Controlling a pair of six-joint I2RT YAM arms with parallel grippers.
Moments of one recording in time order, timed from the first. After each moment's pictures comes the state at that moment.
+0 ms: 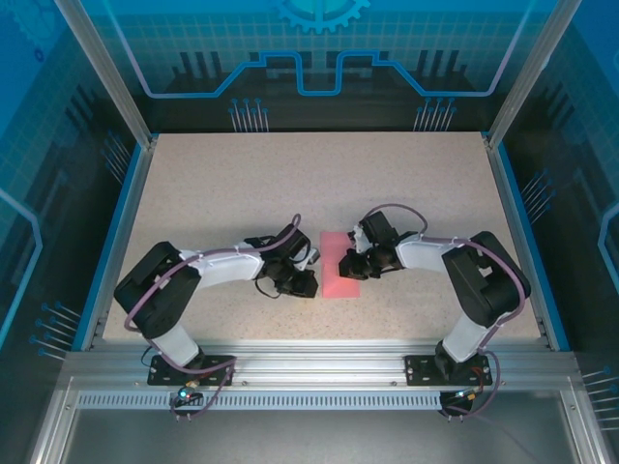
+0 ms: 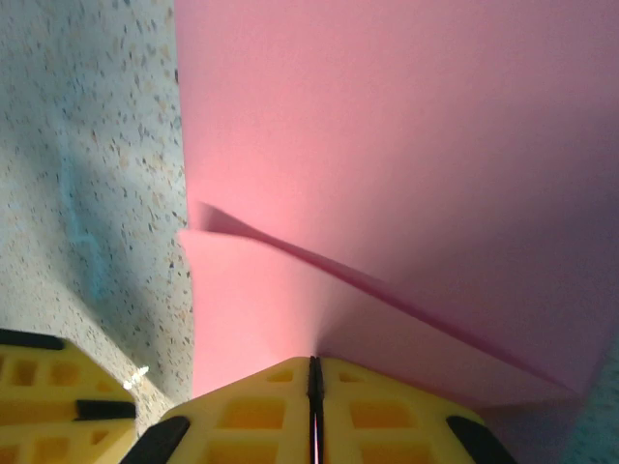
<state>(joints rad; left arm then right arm) -0.69 1.64 0.86 -0.41 0.42 -0.51 0.50 1.68 0.78 -0.23 -0.49 0.57</state>
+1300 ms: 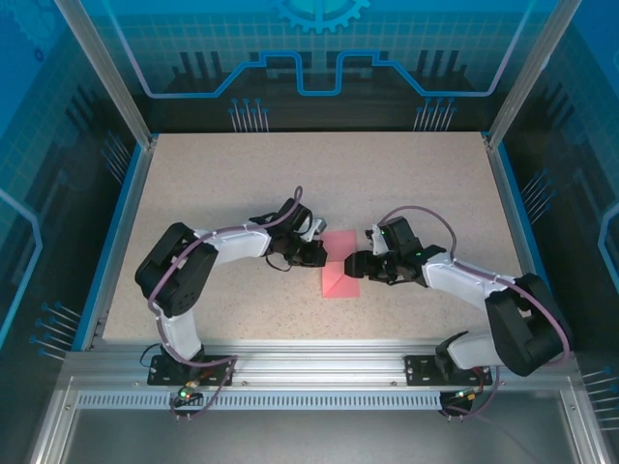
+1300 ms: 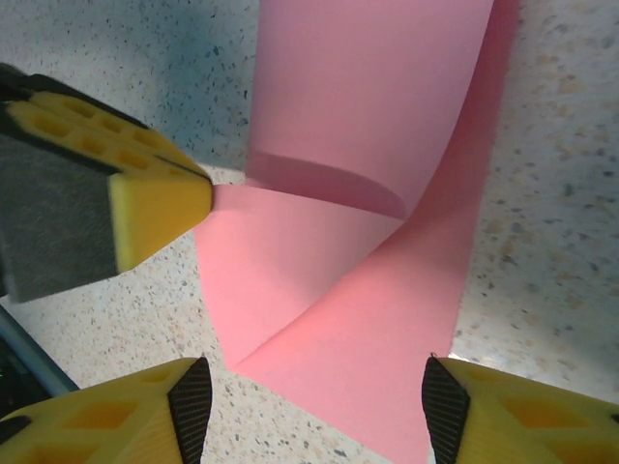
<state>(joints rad) -0.59 1.81 1.04 -0.28 0.49 -0.49 0.47 1.37 0.62 -0.22 -0.44 0.59</state>
